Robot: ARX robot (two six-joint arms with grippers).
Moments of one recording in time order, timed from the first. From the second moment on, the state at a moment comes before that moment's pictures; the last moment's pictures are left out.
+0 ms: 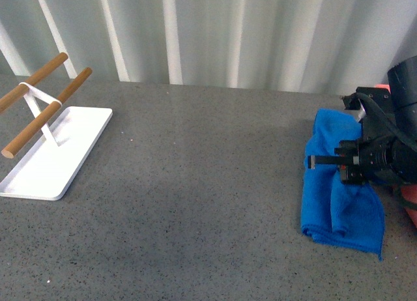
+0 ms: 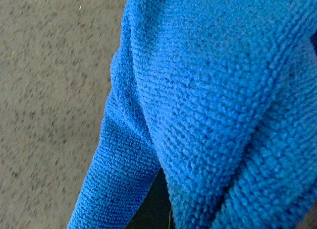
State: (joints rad) left arm 0.00 0.00 0.02 0.00 0.00 0.00; right arm 0.14 2.13 0.93 0.38 0.08 0.13
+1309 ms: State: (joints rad) left arm 0.00 0.00 0.02 0.00 0.00 0.00; right arm 0.25 2.15 1.05 0.03 -0.43 -0.34
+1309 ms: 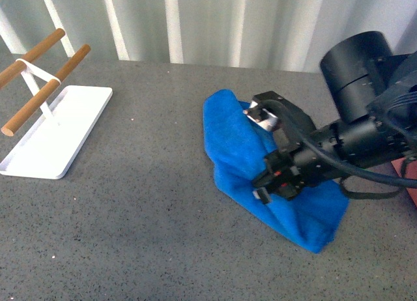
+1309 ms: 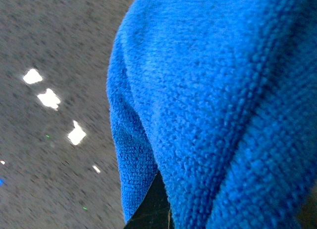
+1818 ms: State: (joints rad) left arm 0.00 0.00 0.02 0.00 0.00 0.00; right arm 0.02 1.77 1.19 -0.08 -0.34 -0.48
